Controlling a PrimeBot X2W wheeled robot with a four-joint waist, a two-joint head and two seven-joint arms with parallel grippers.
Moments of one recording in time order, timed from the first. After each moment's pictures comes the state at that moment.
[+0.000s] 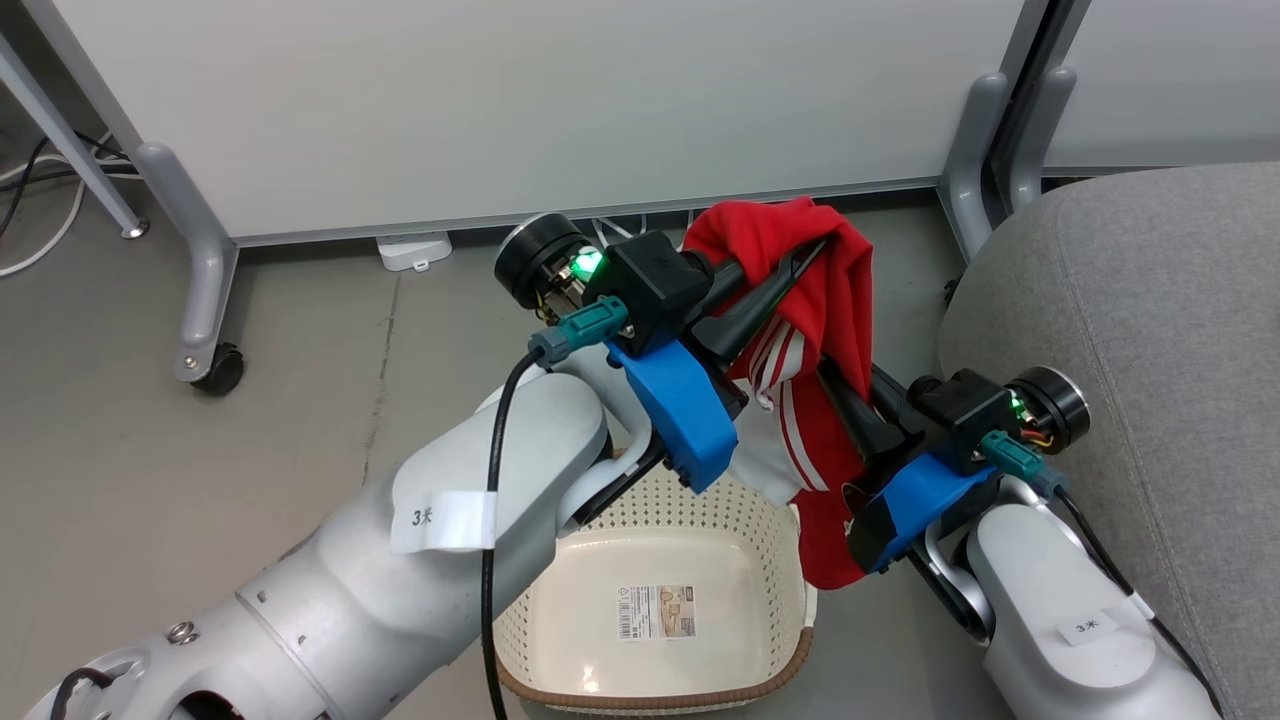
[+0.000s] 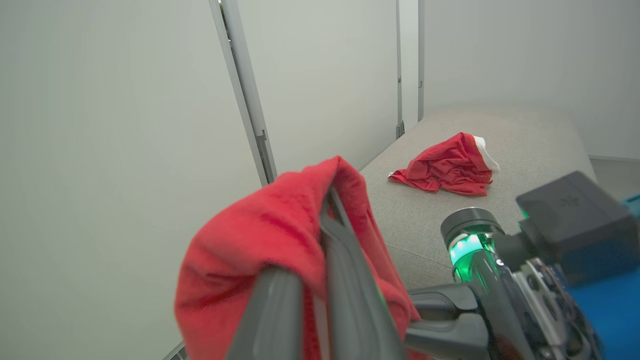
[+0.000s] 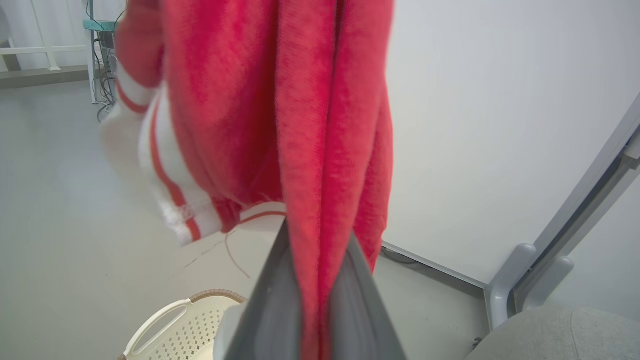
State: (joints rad) left arm -0.96 0.16 -1.12 0.50 -0.77 -0.13 -0.26; right arm -0.52 -0.17 0.41 0.51 0.13 0.13 -0.26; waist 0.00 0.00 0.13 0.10
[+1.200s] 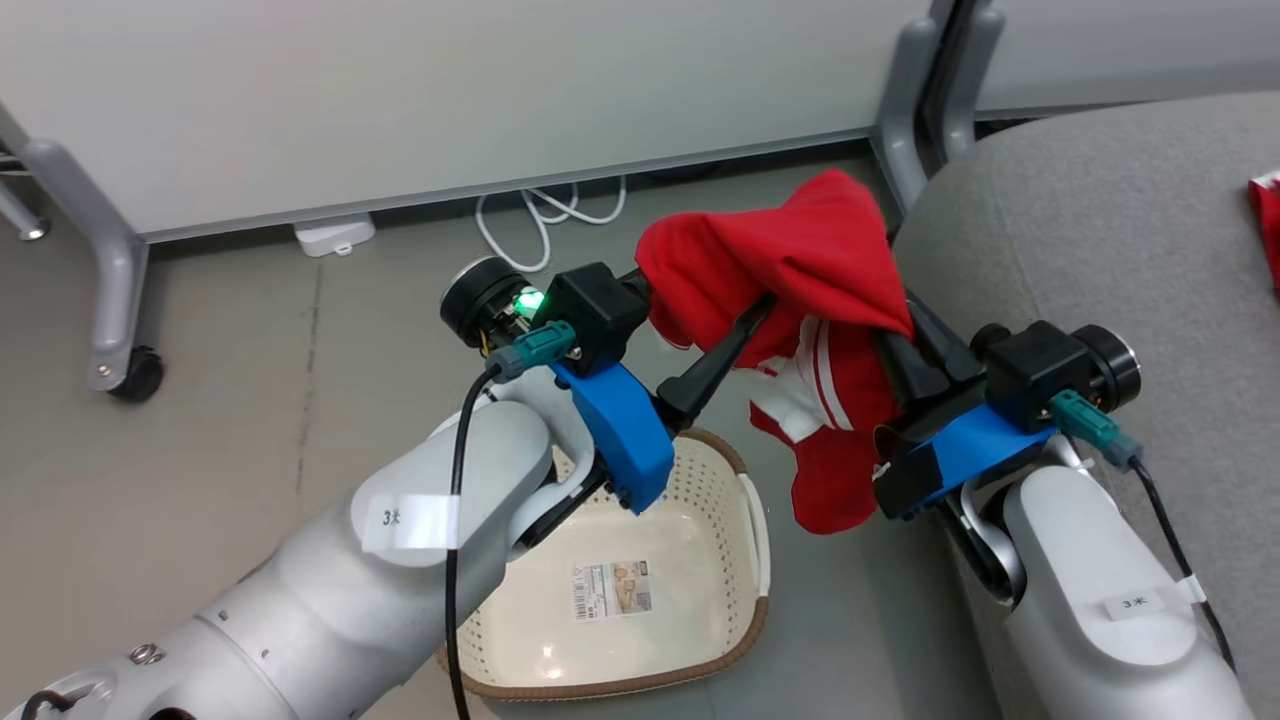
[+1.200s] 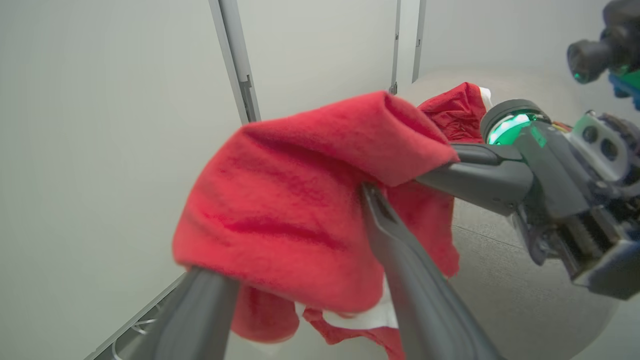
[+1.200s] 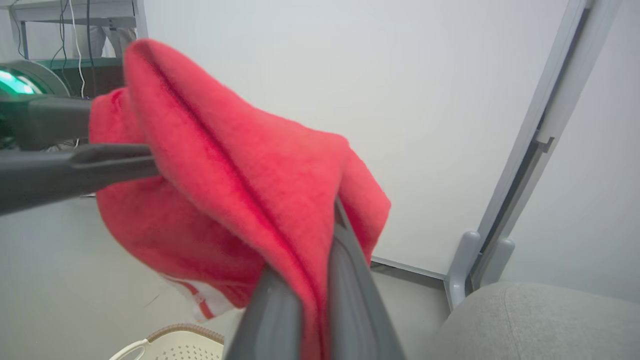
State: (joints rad) left arm -0.94 0.22 -1.18 0.56 -0.82 -0.13 -0.26; right arm -0.53 -0.16 0.31 0.43 0.15 0.13 -0.26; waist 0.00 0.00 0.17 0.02
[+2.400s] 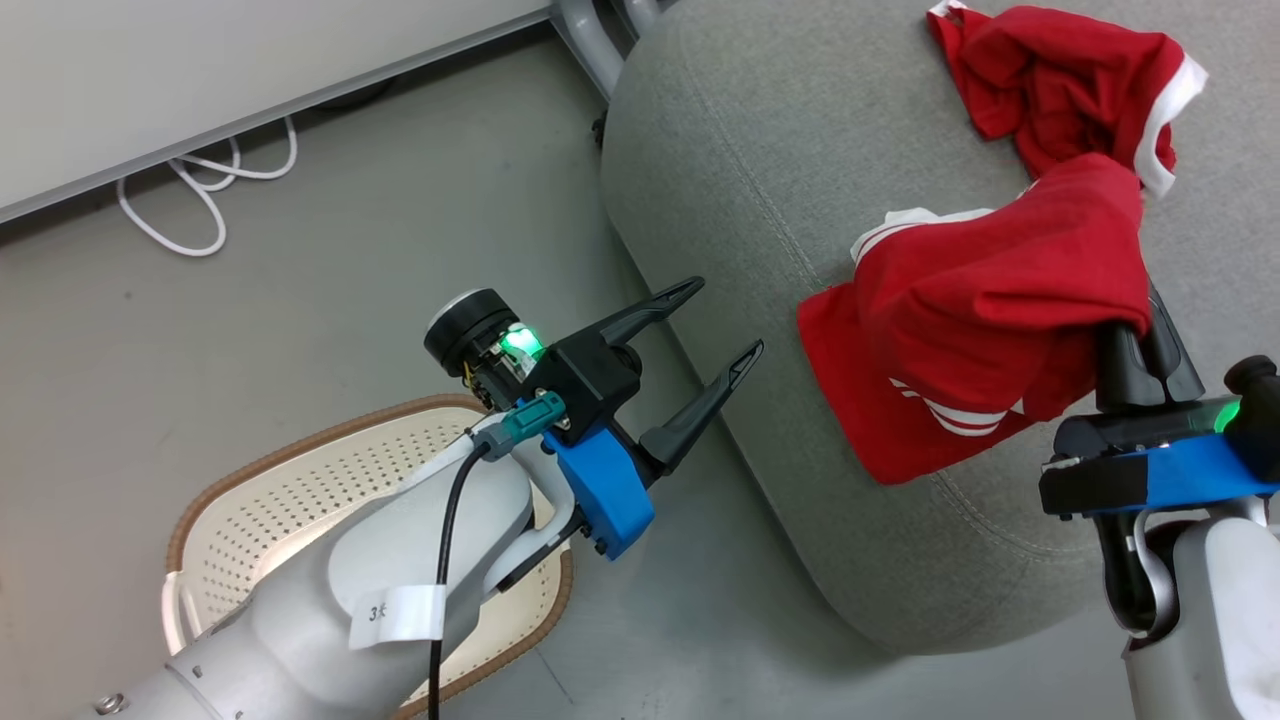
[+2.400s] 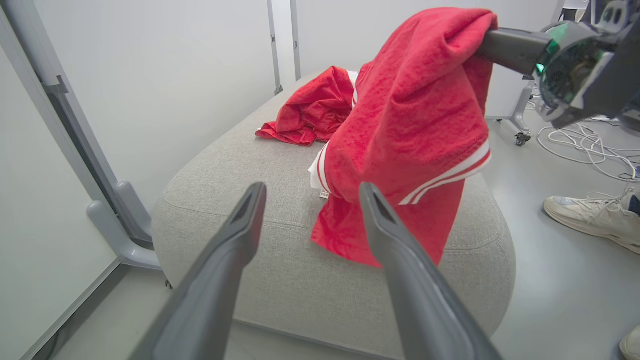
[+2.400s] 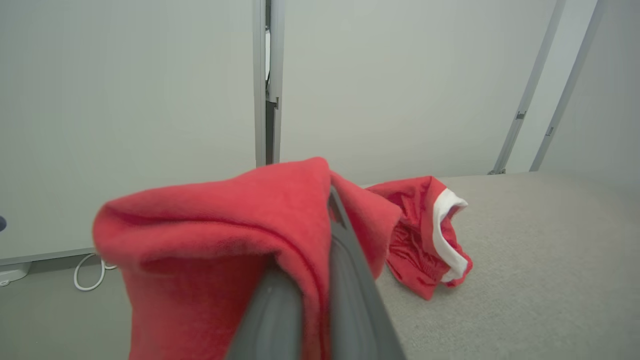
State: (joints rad) left arm -0.84 0.28 -1.12 0.44 -0.63 -0.12 -0.26; right arm -0.35 -0.12 -0.07 0.17 0.12 0.13 -0.26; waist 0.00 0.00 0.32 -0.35
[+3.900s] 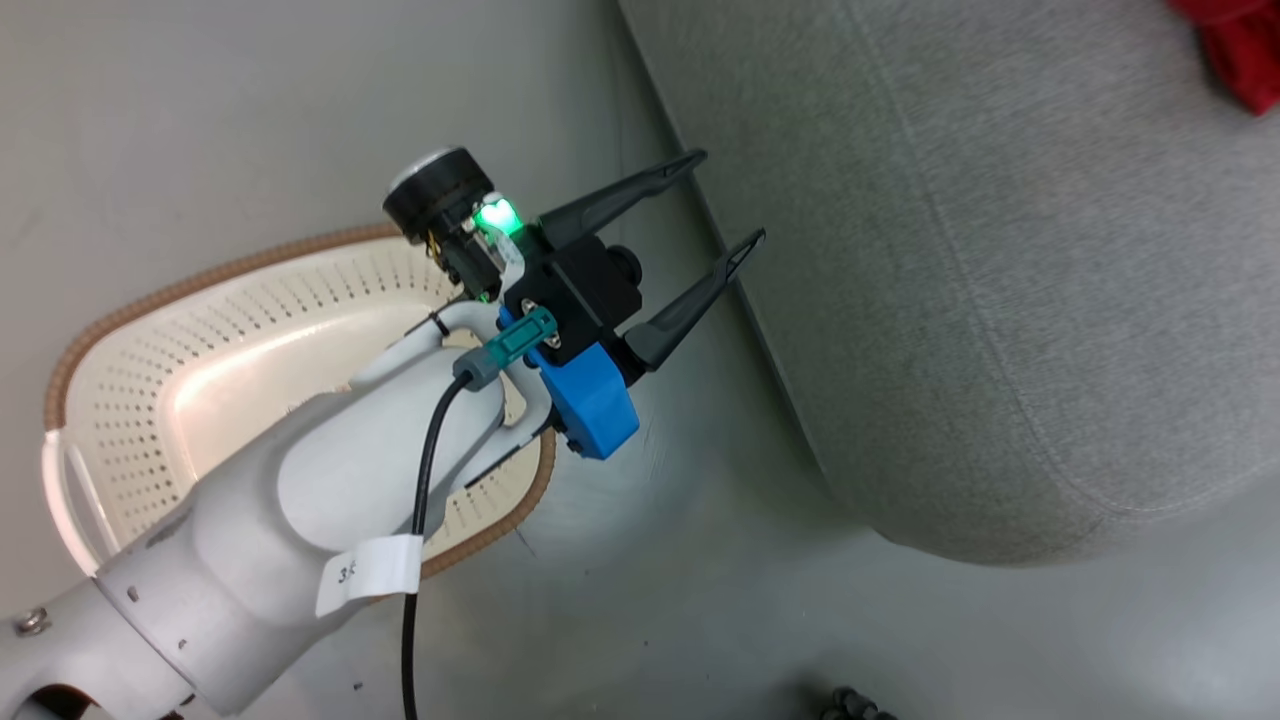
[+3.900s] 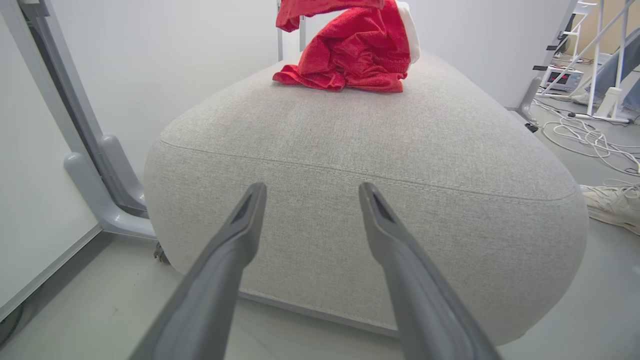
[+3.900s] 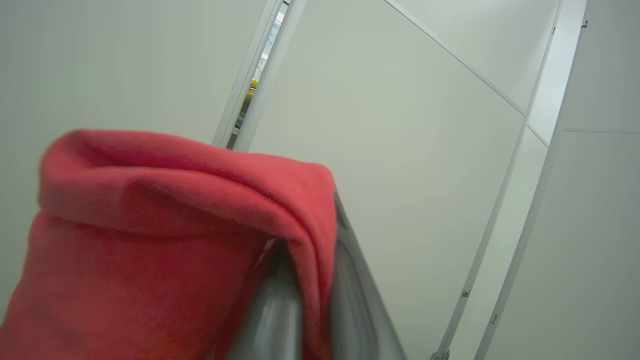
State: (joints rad) left arm -0.99 0.34 -1.11 0.38 -0.52 -0.13 -0.25; right arm -0.95 -0.32 -0.26 0.09 0.11 0.13 -0.26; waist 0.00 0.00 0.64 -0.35
